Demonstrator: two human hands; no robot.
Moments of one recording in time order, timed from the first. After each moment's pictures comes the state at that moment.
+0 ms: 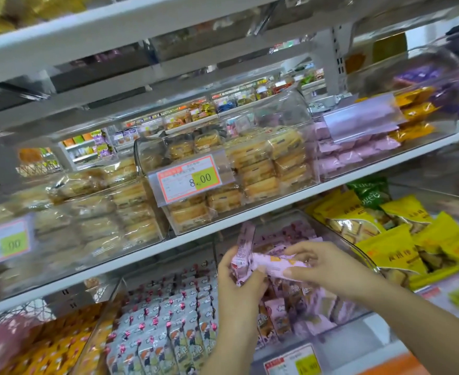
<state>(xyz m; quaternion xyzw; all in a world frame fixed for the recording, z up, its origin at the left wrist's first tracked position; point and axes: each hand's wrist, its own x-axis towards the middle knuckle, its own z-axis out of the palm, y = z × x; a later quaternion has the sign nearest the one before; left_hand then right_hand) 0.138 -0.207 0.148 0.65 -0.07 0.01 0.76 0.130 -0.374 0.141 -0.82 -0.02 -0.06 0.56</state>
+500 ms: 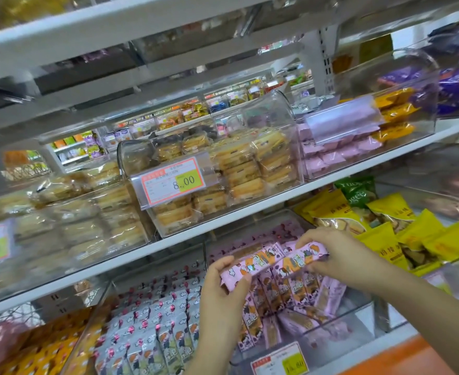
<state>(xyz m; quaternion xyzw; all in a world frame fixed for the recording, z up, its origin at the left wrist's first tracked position) 0.139 -0.195 0.142 0.77 -0.14 0.08 0.62 0.115 -0.414 0.151 -0.93 -0.02 -0.16 0.34</state>
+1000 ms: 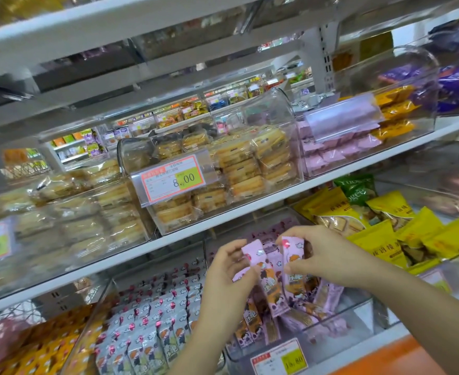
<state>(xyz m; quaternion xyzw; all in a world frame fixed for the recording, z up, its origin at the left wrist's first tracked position) 0.140 -0.195 0.159 0.77 -0.22 0.03 0.60 0.105 -0.388 0.175 -0.91 -0.07 -0.13 0.40</state>
